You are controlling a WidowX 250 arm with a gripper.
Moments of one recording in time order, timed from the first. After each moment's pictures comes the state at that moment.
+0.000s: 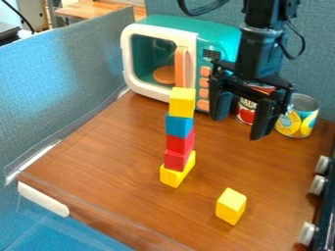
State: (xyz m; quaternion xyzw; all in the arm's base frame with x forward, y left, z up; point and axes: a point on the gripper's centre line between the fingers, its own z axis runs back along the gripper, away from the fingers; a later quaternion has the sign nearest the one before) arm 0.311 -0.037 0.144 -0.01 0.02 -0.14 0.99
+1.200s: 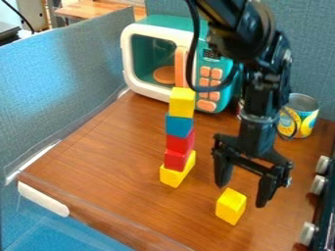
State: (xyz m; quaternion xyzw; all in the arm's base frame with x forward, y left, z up) arm 0.312 -0.056 0.048 -0.03 0.03 -0.08 1.00
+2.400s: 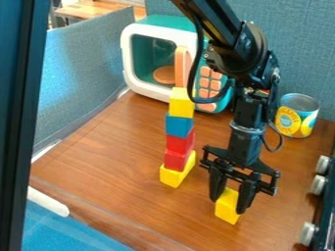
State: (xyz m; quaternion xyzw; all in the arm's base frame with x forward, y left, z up) arm 0.306 -0.043 0.025 -0.02 0.10 -0.04 0.99
